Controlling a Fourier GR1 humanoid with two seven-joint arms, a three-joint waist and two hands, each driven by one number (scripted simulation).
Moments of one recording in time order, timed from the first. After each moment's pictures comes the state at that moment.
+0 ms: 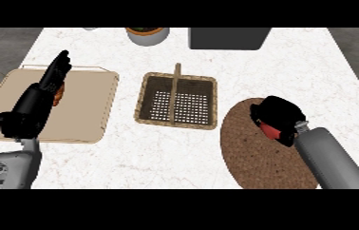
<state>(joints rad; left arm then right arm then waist) -0.20 0.31 0.09 -1.56 -0.10 -0.10 -0.01 -0.41 -0.41 0.32 -1.11 1.42 0.30 -0.48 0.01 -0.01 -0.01</state>
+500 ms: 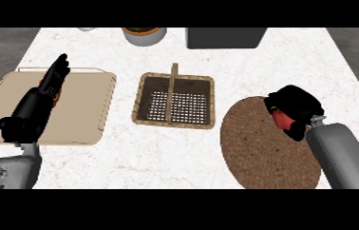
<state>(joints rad) -0.17 0.30 0.10 -1.58 -0.13 -0.09 0.00 -0.41 -0.40 0.13 -1.10 1.38 0.26 -0.38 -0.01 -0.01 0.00</state>
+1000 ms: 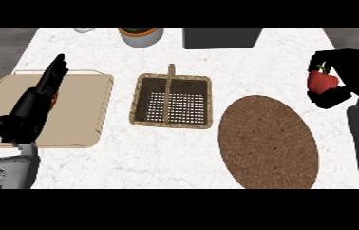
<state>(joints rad) -0.17 0.30 0.11 -1.58 -0.13 -0.09 0.01 -0.51 -0.40 -0.26 -1.26 1.13 0.33 -0.12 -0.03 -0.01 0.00</state>
